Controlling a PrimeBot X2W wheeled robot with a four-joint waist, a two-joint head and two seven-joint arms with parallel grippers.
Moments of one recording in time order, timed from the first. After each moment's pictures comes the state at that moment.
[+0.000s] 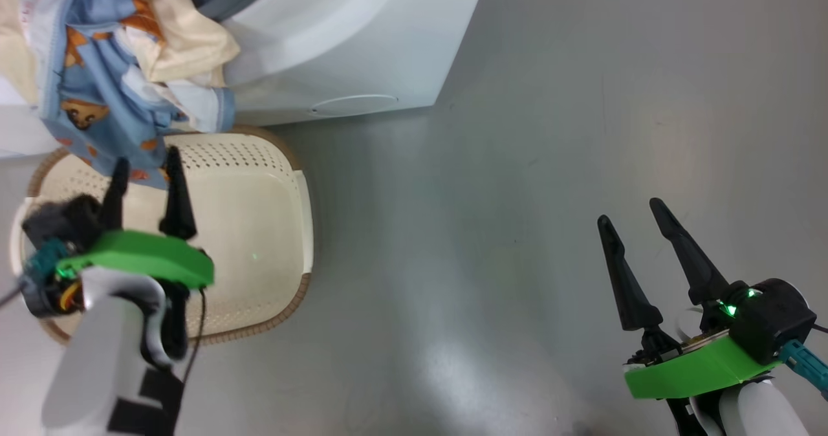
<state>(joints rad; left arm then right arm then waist) -0.54 0.12 -0.10 0.52 -0.44 0.00 -0.24 -0.13 -0.15 0.10 -0.05 0.24 0.13 -0.26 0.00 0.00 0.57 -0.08</state>
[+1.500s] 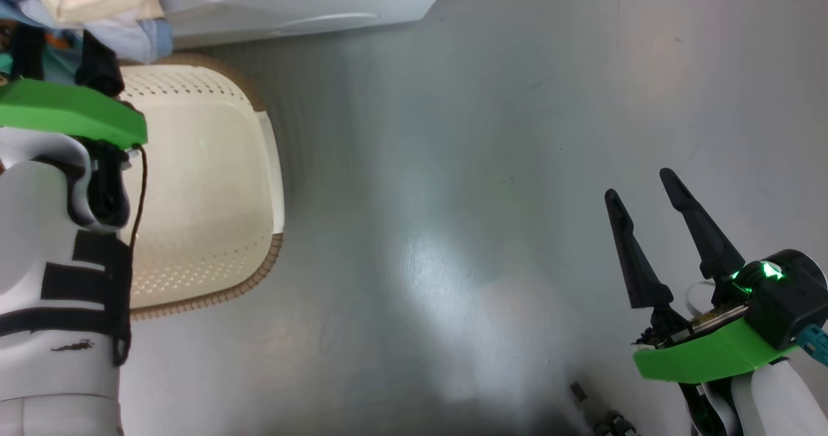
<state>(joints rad) -0.95 0.12 0.03 0.78 -0.44 -0.13 -0.26 -0.17 -0.19 0.11 -0.10 0.24 0.13 -0.26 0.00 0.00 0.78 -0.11</state>
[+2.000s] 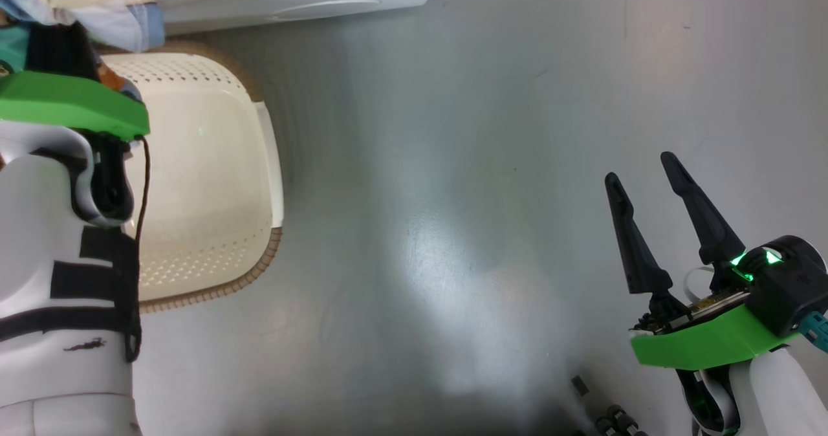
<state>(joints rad) -0.95 0.08 0.10 0.73 -0.35 -0.13 -0.25 -0.21 -0.18 0.11 -0.10 0.25 0.13 -0.26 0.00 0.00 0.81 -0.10</state>
